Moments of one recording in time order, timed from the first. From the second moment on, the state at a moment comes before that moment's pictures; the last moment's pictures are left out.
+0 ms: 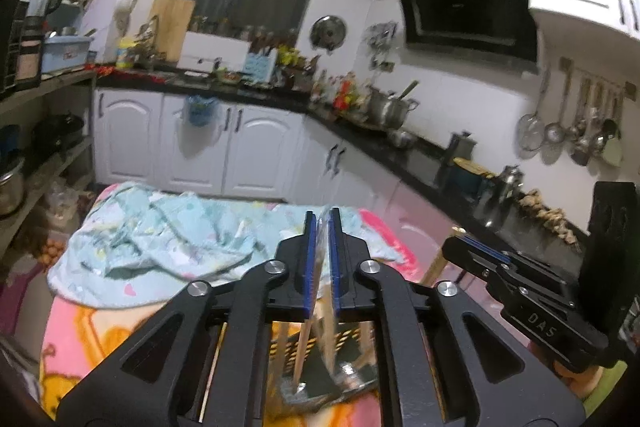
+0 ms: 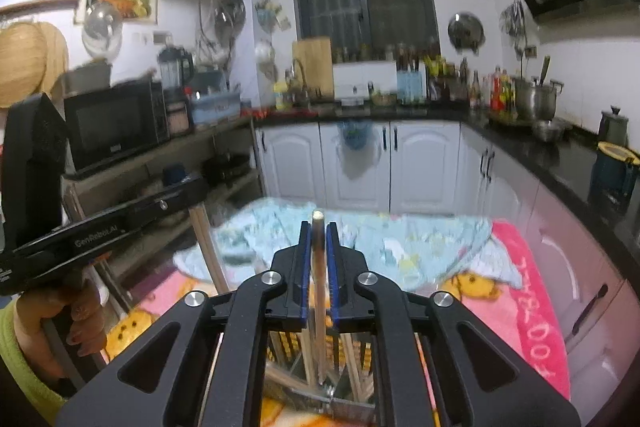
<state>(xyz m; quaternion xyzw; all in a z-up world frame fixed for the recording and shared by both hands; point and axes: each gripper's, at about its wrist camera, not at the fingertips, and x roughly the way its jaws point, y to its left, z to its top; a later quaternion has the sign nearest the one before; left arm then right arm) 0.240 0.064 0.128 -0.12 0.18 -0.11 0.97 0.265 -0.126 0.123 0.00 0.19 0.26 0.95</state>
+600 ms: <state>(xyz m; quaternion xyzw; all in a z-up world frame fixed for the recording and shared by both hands) 0.196 0.082 0.137 -0.13 0.20 -0.05 0.97 0.218 -0.160 0.124 -0.01 0.16 0.22 0.96</state>
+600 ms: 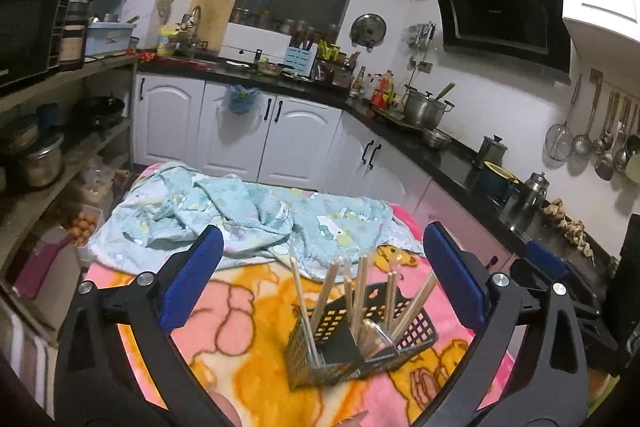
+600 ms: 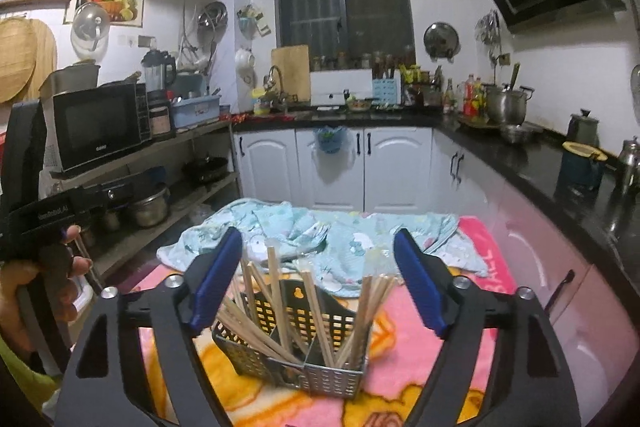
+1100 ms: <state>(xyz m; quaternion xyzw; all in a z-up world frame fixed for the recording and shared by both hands) 0.141 0.057 0.130 -0.12 0.21 -0.04 0.97 0.159 -0.190 0.127 -0.01 0.13 0.20 0.97</state>
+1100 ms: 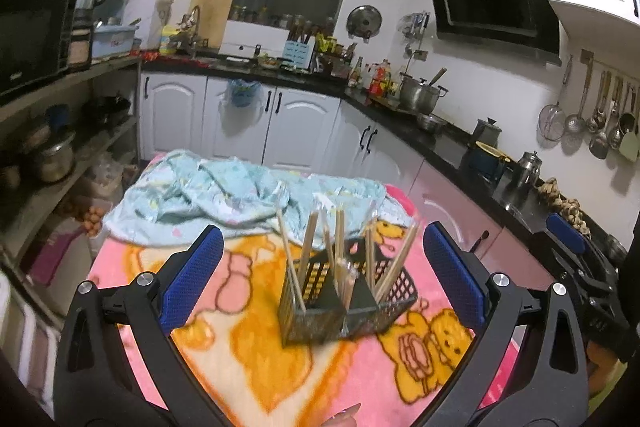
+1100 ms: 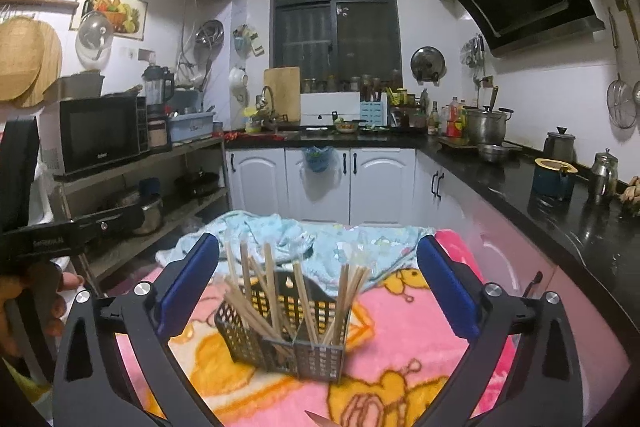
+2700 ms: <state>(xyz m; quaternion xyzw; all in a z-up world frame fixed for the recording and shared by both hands) 0.050 0.016 -0.007 -0.06 0.21 0.00 0.98 0.062 -0.202 -0.019 -0.04 0.12 0.13 0.98</state>
